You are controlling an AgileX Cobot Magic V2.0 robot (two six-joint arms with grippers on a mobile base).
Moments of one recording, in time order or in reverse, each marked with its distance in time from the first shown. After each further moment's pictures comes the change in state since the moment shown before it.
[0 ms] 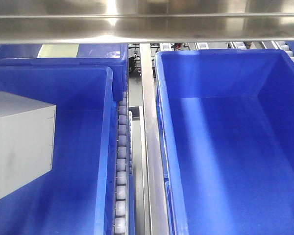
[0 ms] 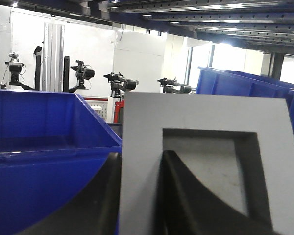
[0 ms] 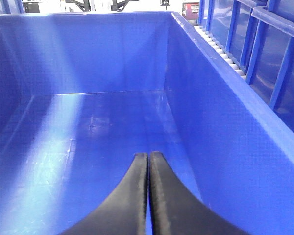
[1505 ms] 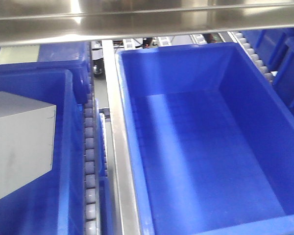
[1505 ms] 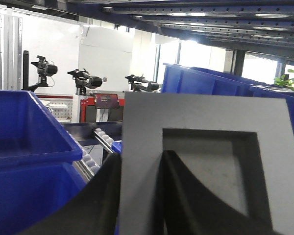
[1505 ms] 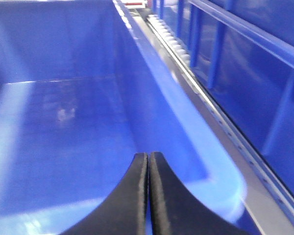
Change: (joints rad) left arm 0.000 0.000 0.000 0.000 0.000 0.000; right arm 0.000 0.000 0.004 0.000 0.026 0.000
